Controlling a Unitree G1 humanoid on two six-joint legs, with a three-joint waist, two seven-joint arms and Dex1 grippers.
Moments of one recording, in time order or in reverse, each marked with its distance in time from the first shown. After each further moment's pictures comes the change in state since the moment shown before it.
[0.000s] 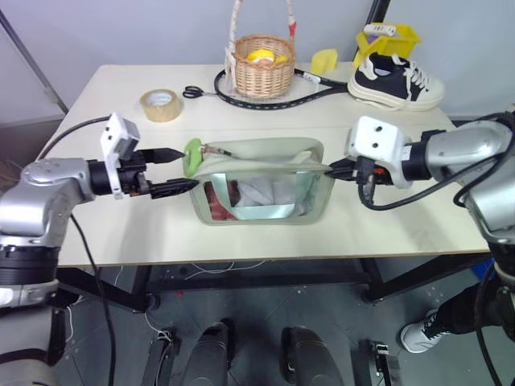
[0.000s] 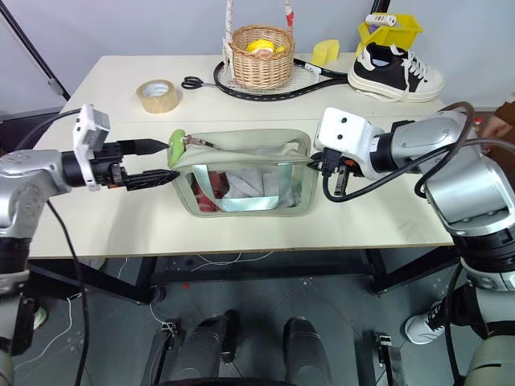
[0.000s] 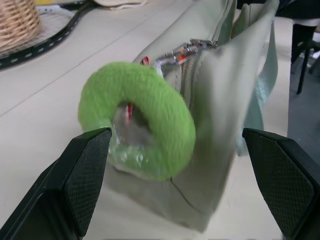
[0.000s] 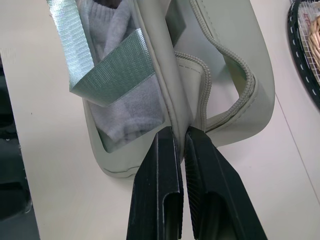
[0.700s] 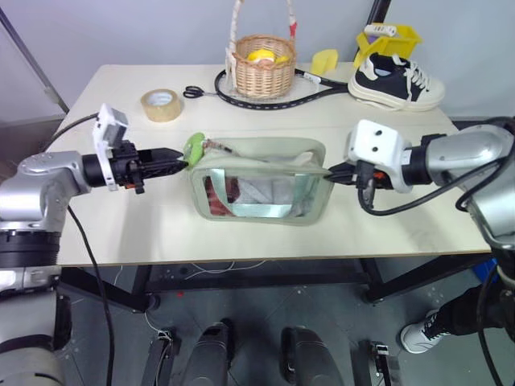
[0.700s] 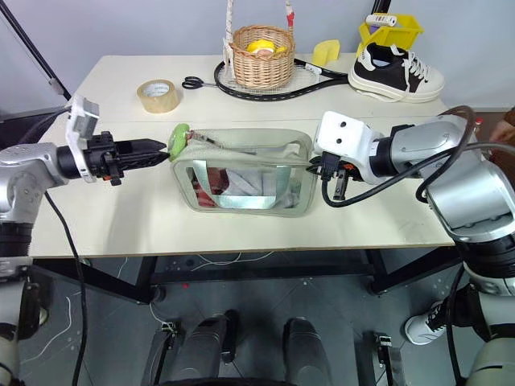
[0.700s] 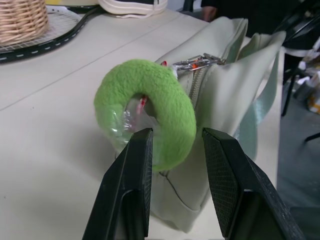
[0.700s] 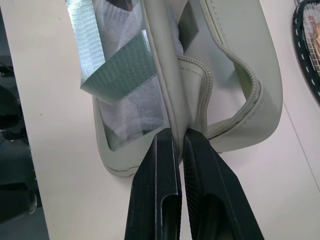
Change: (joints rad) left arm -0.072 0.043 0.034 0.140 -0.045 0.088 -0.114; right arm 0.020 -0.019 -0.006 -0.047 0.029 0.040 -0.018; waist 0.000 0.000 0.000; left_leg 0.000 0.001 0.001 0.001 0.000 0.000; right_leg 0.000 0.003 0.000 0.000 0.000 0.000
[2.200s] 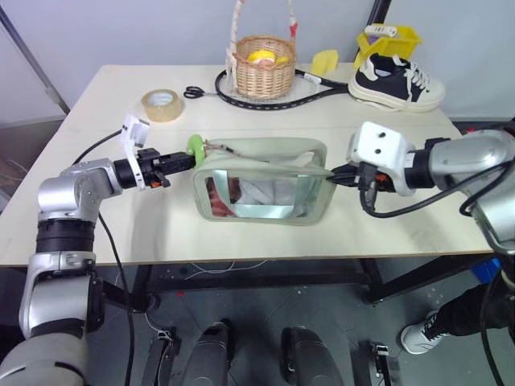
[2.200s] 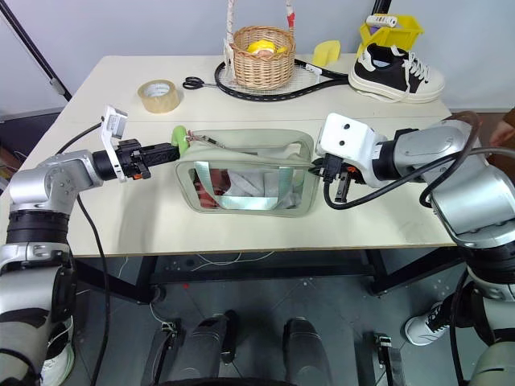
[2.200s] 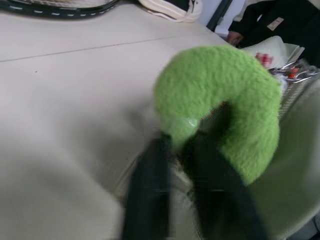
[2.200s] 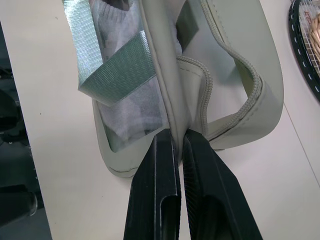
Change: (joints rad) left arm -0.089 -0.207 0.023 0.170 0.066 0.121 0.188; right arm 0.030 -0.009 -0.023 -0.033 0.019 0.034 -0.031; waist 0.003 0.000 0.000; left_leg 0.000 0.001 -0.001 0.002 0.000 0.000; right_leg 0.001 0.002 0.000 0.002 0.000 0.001
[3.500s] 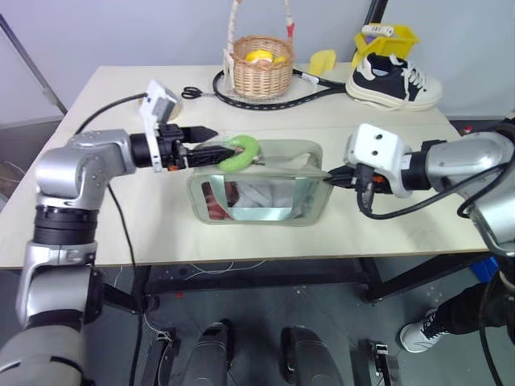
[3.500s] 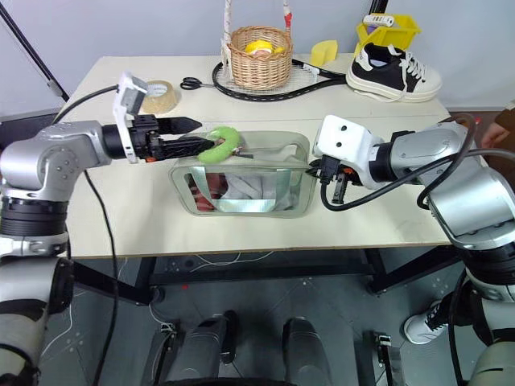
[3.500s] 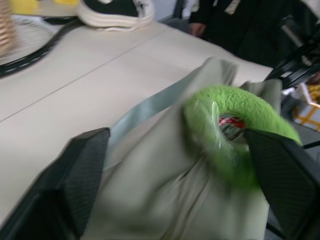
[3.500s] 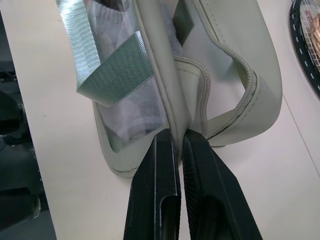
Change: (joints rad) left arm -0.086 0.086 -0.107 -0.240 -0.077 0.064 0.012; right arm 0.002 0.005 0.008 -0.012 0.019 0.011 -0.028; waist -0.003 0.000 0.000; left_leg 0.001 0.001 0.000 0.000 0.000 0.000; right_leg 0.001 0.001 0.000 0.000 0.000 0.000
